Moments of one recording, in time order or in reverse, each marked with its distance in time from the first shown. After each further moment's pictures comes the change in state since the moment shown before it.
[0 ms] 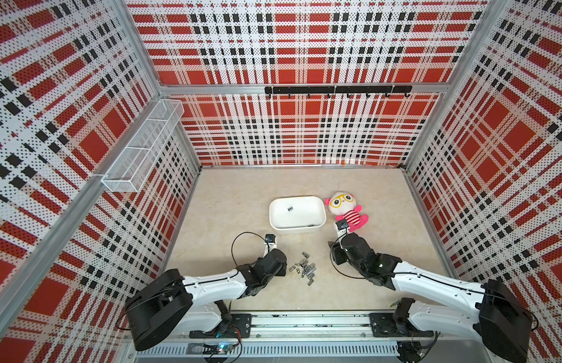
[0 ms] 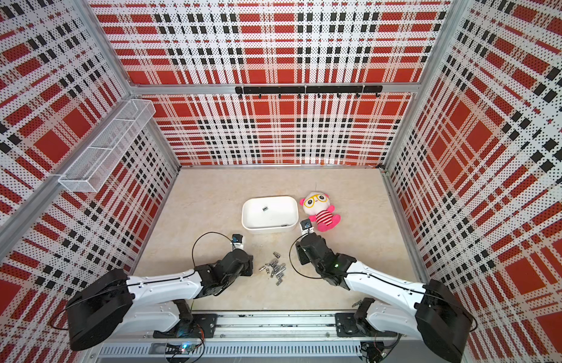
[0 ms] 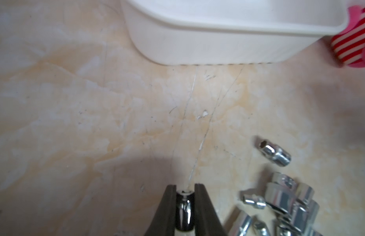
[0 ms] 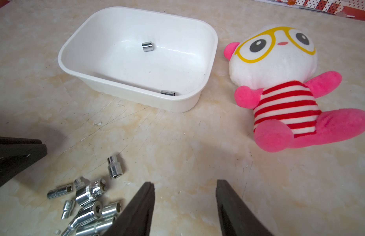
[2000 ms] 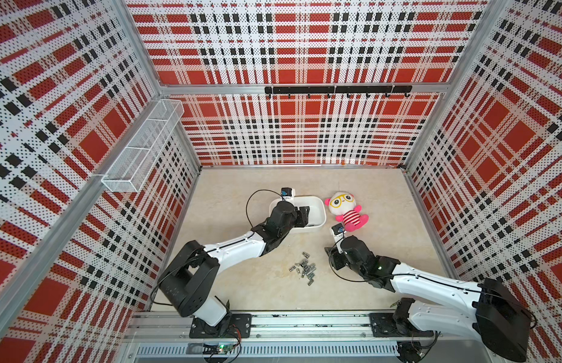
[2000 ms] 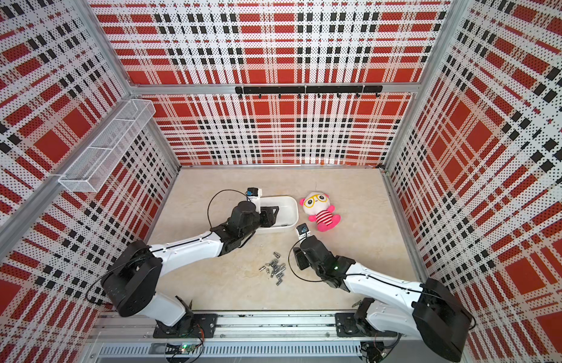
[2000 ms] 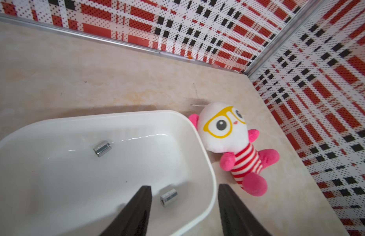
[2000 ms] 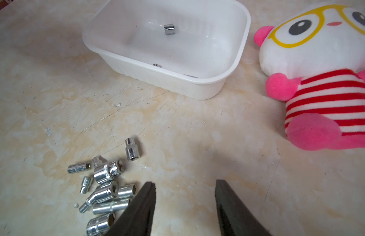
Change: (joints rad) left arm 0.172 0.315 0.503 0.205 0.214 0.176; right arm 0.016 0.023 -0.035 0.040 -0.117 -0.026
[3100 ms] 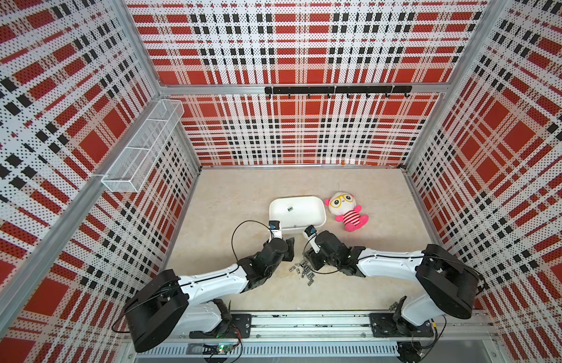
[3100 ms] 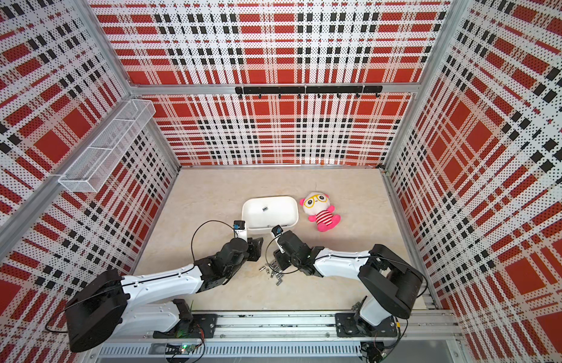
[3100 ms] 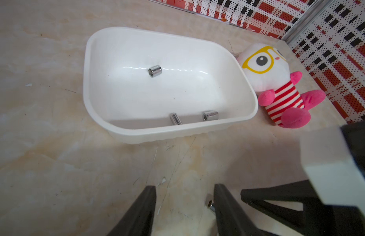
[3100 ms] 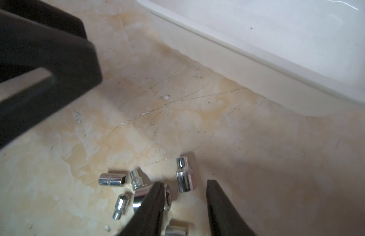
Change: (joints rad) left arm -0.149 -0.251 -0.382 -0.078 -0.253 -0.083; right arm 0.047 0.414 0.202 0.105 -0.203 -0.031
